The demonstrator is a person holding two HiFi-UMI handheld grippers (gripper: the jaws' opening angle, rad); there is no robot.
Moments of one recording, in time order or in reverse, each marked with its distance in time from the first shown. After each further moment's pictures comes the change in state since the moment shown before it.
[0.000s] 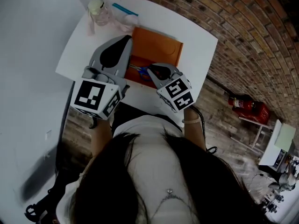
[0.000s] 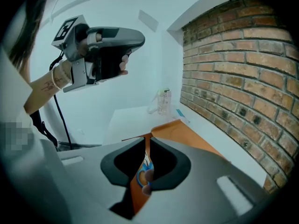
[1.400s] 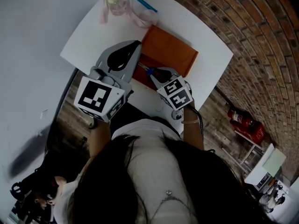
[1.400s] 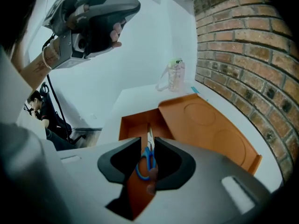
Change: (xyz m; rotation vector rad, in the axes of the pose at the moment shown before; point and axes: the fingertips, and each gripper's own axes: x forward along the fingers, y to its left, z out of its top) left arm 0.005 0.025 -0.039 -0.047 0.106 0.081; right arm 0.061 0.001 -0.059 -0.036 0.231 0.168
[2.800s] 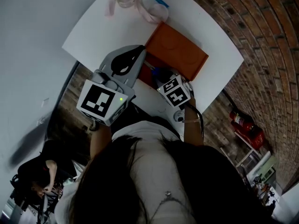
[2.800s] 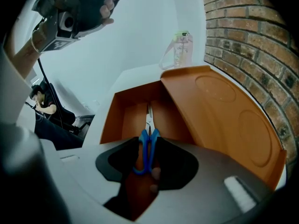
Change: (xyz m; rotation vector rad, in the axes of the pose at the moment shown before) left arm 0.009 0.014 -0.032 -0.044 0.082 0.029; right arm 0.043 -0.004 -0.042 -0.023 0.193 0.063
